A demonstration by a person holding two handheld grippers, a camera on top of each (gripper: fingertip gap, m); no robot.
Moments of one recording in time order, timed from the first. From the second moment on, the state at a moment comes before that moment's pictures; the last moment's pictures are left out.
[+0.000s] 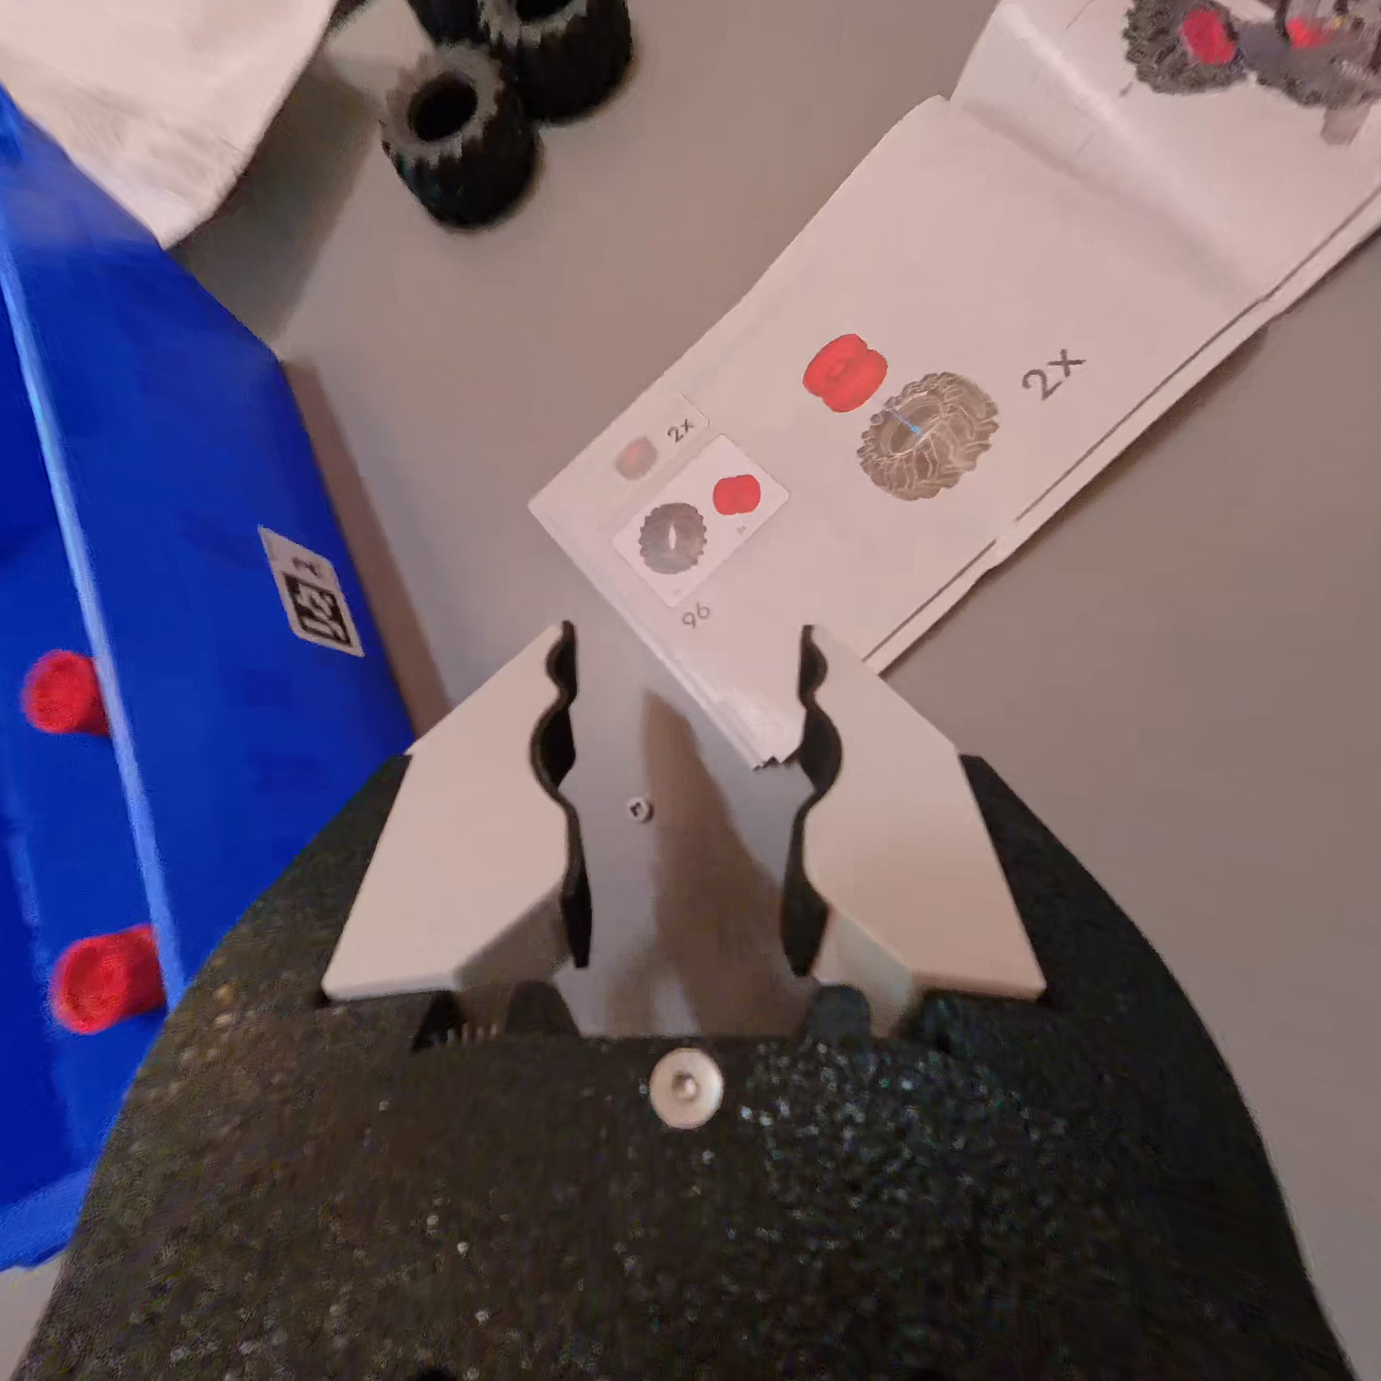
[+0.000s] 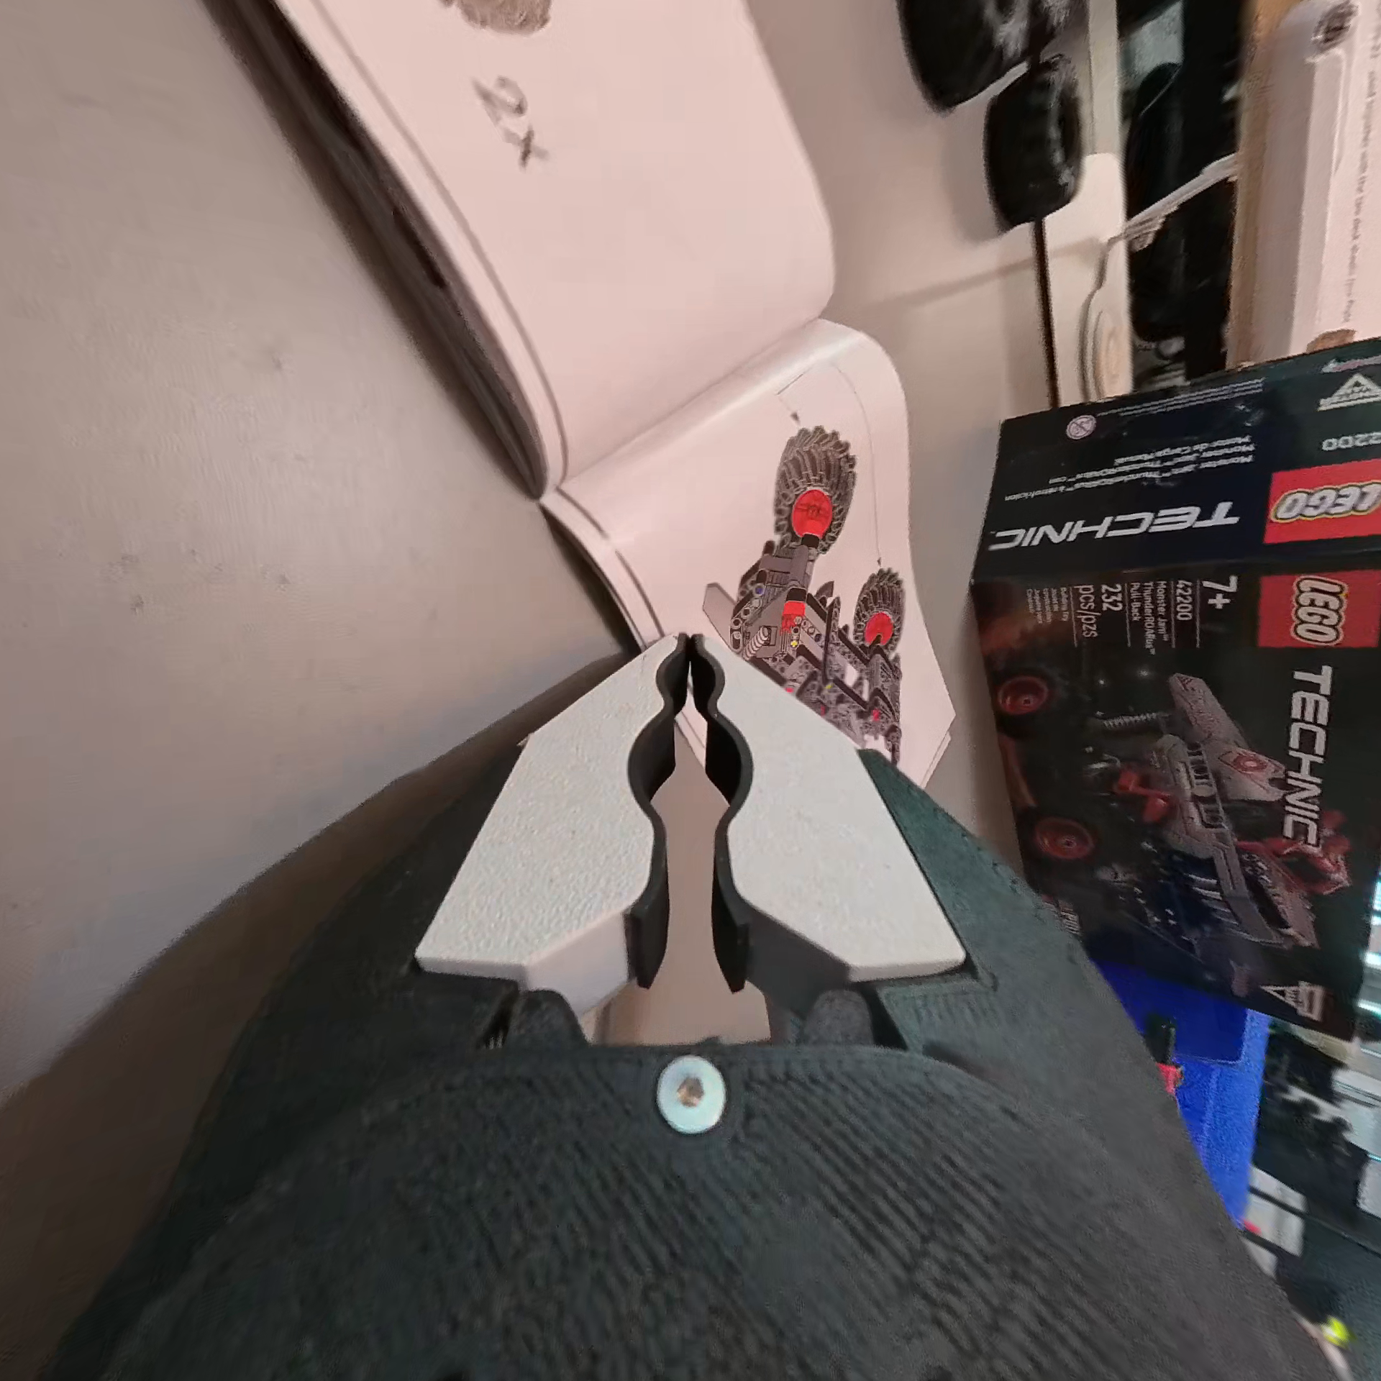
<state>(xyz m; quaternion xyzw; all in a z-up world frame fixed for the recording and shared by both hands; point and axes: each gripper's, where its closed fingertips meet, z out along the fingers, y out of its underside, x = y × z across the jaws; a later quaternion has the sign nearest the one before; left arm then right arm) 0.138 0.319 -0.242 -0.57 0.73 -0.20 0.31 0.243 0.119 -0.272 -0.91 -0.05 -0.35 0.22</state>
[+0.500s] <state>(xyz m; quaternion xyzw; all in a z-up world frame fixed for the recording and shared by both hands) 0.194 0.305 -0.243 -0.54 0.75 -0.25 0.28 0.216 0.195 -0.274 -0.90 -0.09 -0.26 0.34</state>
